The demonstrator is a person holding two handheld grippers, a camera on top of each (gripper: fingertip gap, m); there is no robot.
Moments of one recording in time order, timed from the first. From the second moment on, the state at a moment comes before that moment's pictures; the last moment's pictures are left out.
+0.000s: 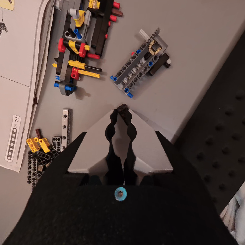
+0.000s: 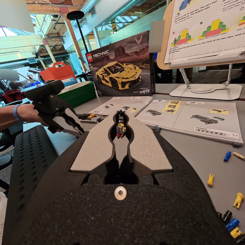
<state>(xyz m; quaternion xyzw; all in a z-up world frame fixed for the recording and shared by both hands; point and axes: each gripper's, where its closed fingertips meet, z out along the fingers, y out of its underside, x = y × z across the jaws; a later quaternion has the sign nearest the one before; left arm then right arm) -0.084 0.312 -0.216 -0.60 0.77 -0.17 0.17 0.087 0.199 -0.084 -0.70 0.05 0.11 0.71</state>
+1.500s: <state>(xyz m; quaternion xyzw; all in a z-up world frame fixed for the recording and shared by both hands) -0.107 0.286 -0.207 -0.64 0.72 -0.18 0.21 0.059 0.207 -0.093 -0.72 -0.02 0.10 0.69</state>
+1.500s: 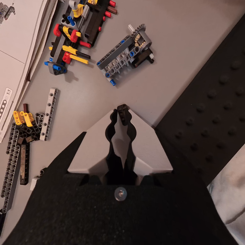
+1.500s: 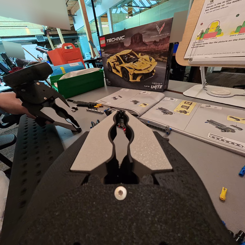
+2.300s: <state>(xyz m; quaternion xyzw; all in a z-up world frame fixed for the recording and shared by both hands) -0.107 0.292 -0.215 -0.70 0.65 -0.20 0.20 0.058 0.206 -0.093 -0.72 -0.02 0.11 0.69</state>
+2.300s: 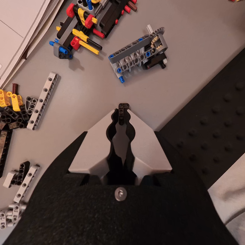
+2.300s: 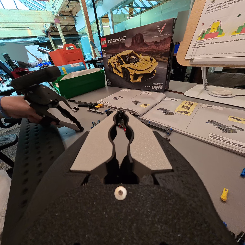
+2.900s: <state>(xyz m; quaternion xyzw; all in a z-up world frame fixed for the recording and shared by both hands) 0.041 0.254 -0.057 -0.44 0.56 -0.68 0.19 0.051 0.202 -0.081 -0.69 -0.06 0.10 0.71</state>
